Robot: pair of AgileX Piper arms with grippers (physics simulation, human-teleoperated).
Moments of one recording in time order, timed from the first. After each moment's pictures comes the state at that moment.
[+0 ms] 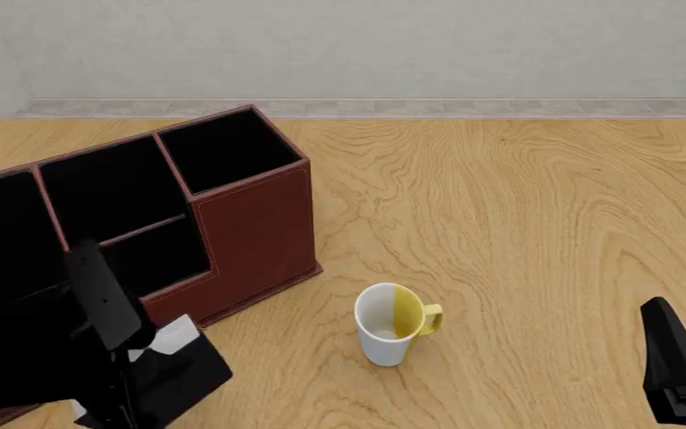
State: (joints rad) left arm -0.66 0.84 -0.66 0.82 0.25; right arm 0.01 0.00 -0.02 -0.06 0.08
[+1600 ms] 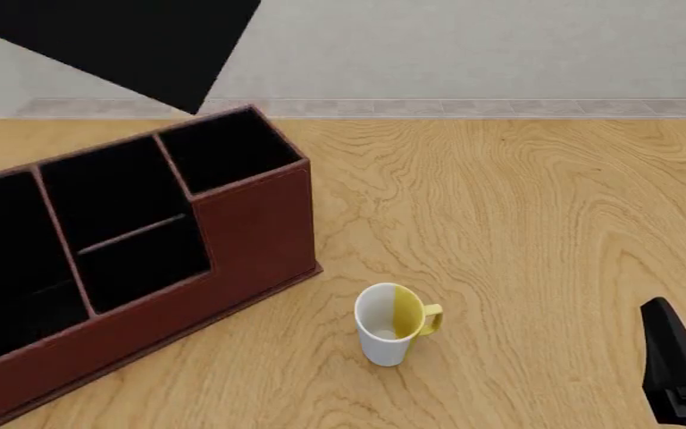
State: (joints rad) left arm -0.69 1.10 -1.77 0.99 0.20; right arm 0.00 0.00 -0.01 -0.09 0.12
